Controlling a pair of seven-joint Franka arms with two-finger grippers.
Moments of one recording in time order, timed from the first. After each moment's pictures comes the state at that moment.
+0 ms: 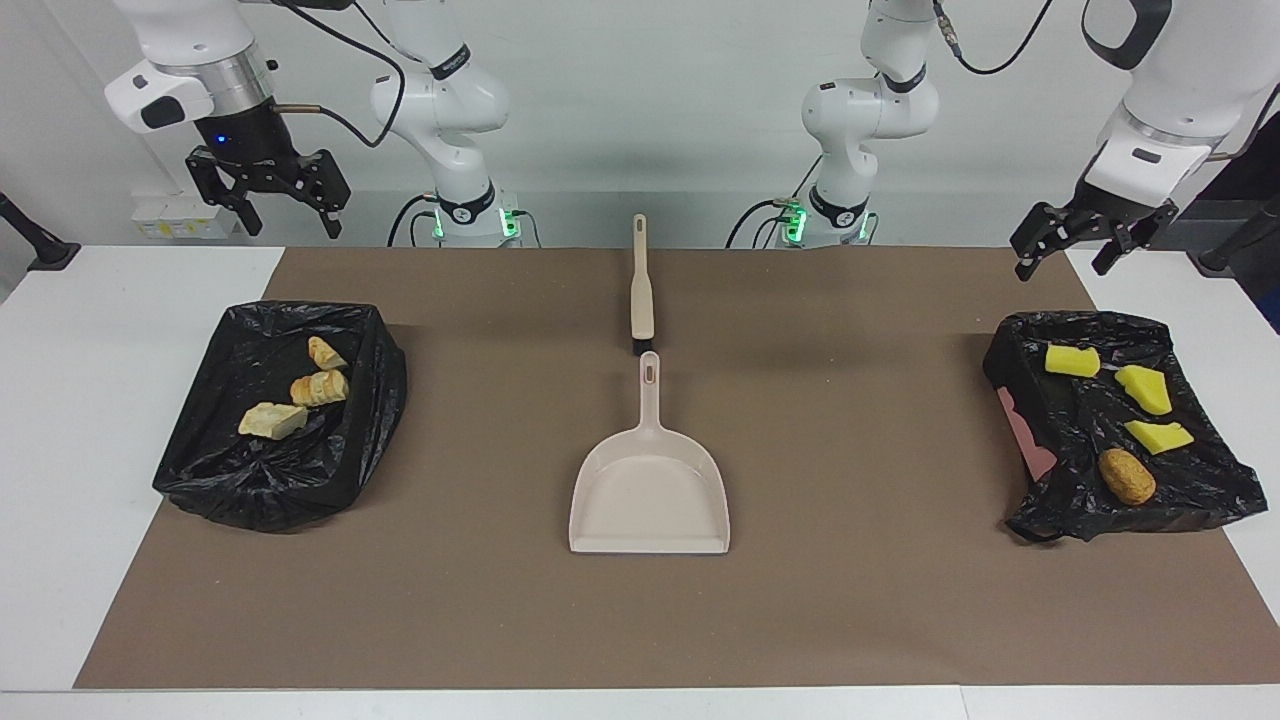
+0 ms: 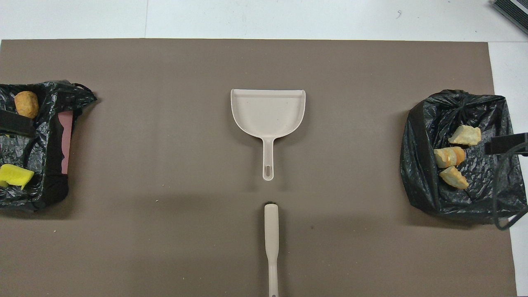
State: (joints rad) left arm -0.02 0.01 0.02 -1.51 0.06 1.52 0.02; right arm 0.02 -0.13 -0.08 -1.64 -0.03 1.58 -0.01
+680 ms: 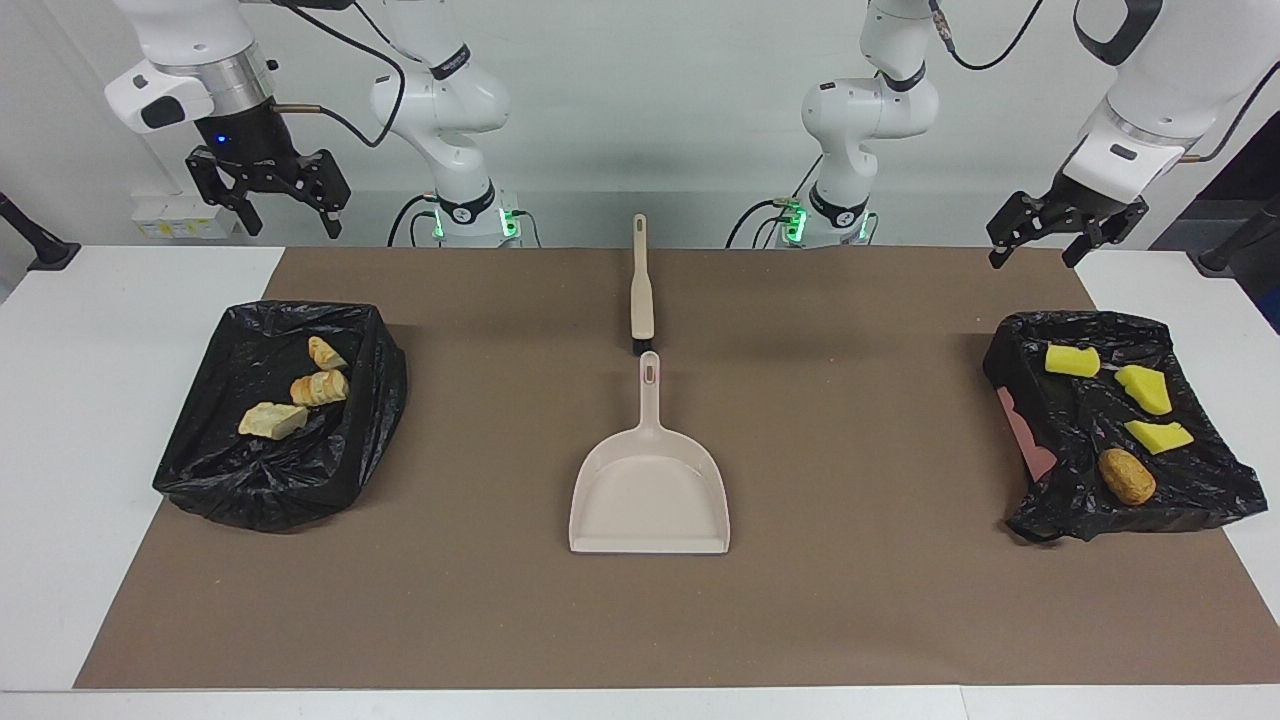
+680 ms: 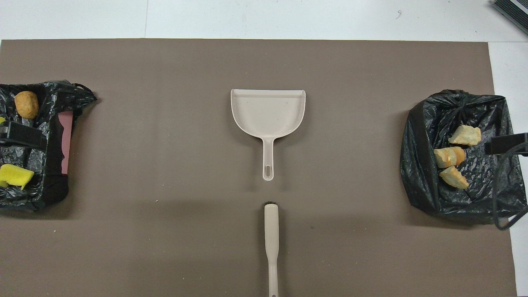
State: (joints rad) left arm -0.03 -0.02 0.01 -1.55 -0.01 1.49 0.04; right arm 0.02 -0.13 -0.08 -1.64 -0.03 1.58 -0.01
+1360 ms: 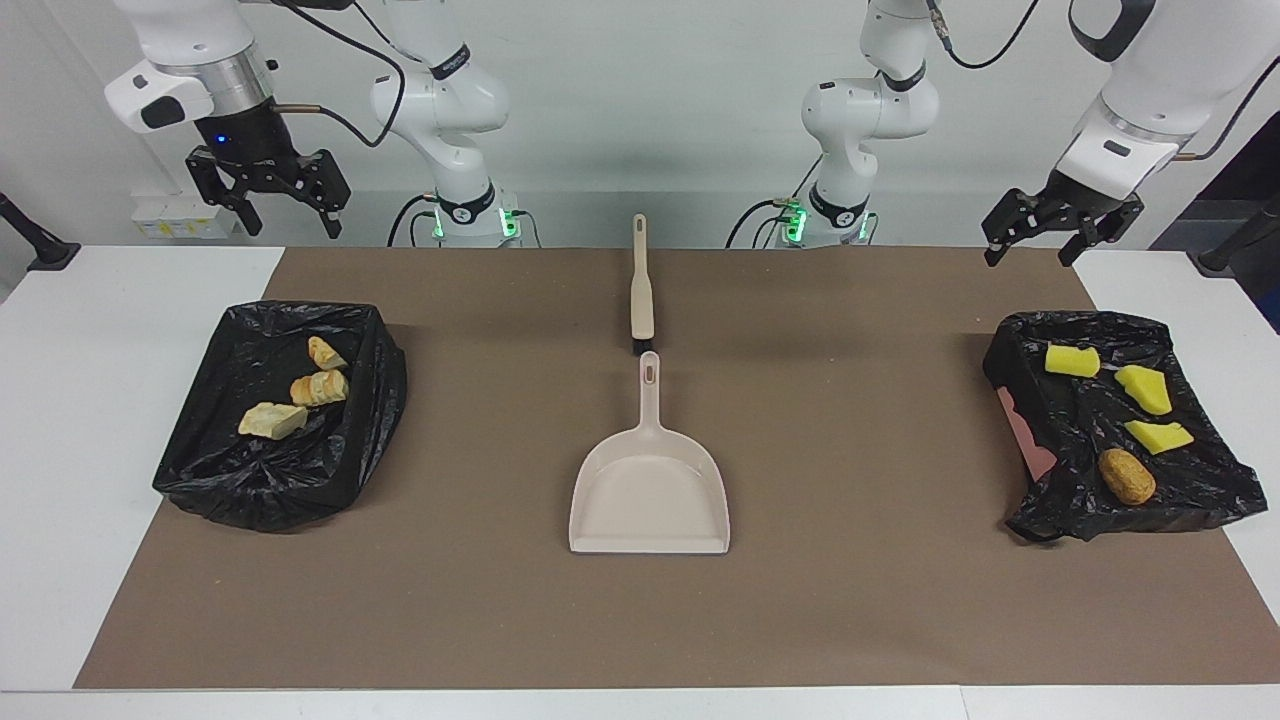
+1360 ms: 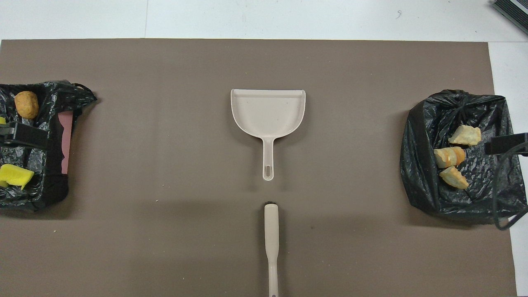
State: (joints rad) left arm -0.04 -0.02 0.03 -1.55 -0.01 1.53 0.04; right arm 0.02 -0.13 -0.08 -1.64 -0.03 1.58 -0.01
